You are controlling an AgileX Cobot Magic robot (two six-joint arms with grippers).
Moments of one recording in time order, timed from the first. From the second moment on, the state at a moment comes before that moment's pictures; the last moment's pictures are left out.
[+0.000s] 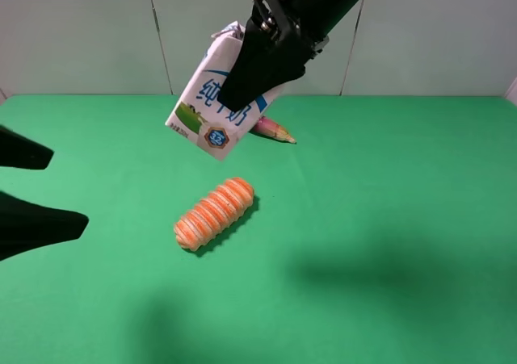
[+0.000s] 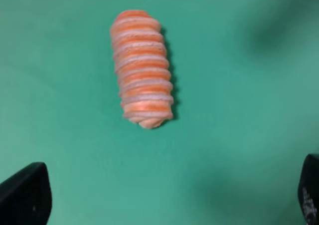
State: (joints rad) left arm -0.18 0.82 -0.56 -0.66 0.78 1.01; right arm 0.62 1.65 -1.55 0.63 1.18 -1.00
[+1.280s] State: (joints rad) left arm -0.44 1.26 -0.86 -0.92 0.76 1.40; right arm 0.62 1.65 -1.55 0.63 1.20 -1.13
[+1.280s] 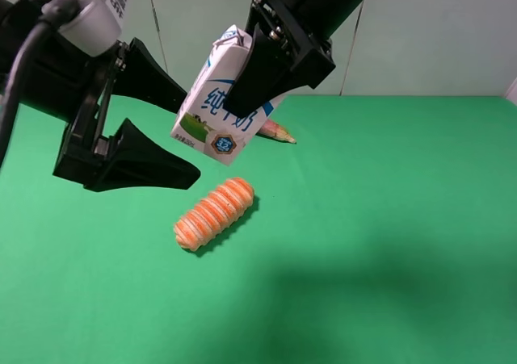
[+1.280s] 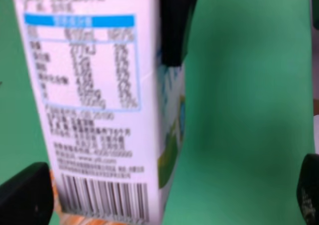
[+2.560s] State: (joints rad) left arm -0.44 1.27 -0.86 -1.00 0.69 1.51; right arm 0.62 1.65 -1.55 0.74 1.21 -1.20
